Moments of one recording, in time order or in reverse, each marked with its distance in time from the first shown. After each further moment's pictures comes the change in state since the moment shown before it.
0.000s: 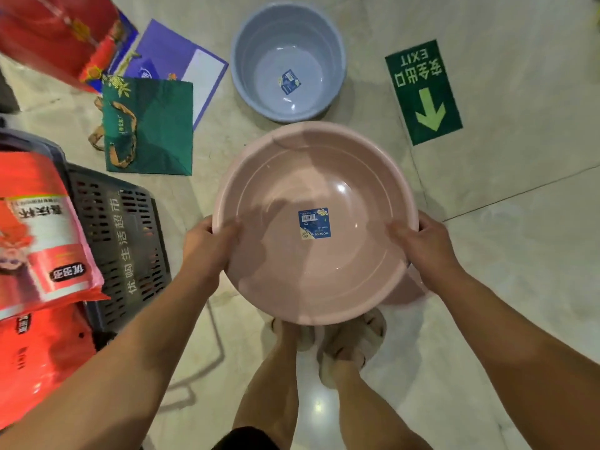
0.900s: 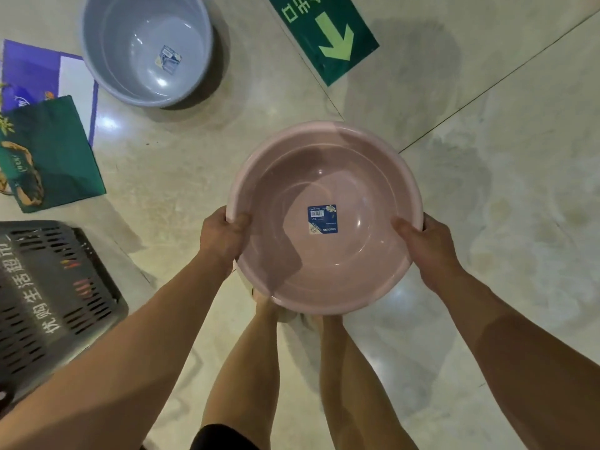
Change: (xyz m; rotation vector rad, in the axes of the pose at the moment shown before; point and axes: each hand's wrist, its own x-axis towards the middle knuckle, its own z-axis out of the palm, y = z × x) left_hand -0.023 -0.043 0.237 0.269 -0.140 0.042; right_hand 0.042 0.214 -0.141 0.326 0.151 0.209
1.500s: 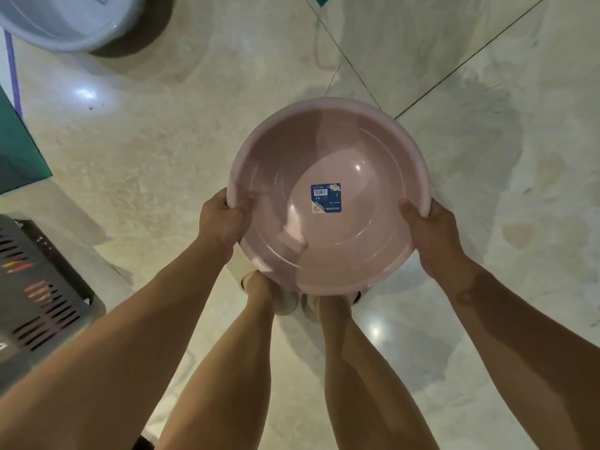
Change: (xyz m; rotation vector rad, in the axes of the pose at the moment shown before) left_hand 0.076 -0.061 0.063 0.109 -0.039 -0.039; right_hand 0.075 0.096 0.037 0.058 0.045 0.076
